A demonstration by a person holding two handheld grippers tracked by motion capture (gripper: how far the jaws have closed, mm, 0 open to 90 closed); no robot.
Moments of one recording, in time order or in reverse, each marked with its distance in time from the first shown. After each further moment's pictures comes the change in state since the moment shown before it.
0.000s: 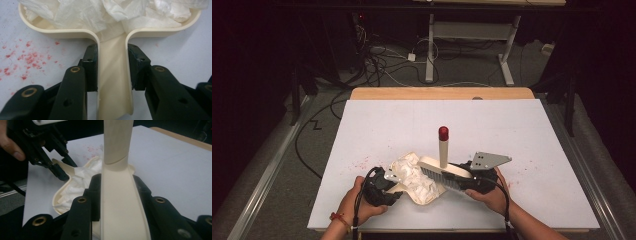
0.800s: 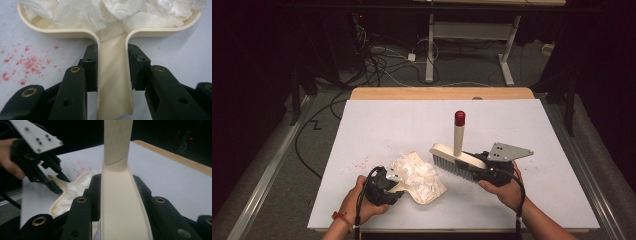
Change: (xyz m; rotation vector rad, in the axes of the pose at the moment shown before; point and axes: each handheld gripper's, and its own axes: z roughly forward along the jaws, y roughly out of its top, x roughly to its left) left arm 0.000 0.002 0.005 0.003 0.003 0.006; right arm -0.014 0.019 -0.036 -0.051 -0.117 0.007
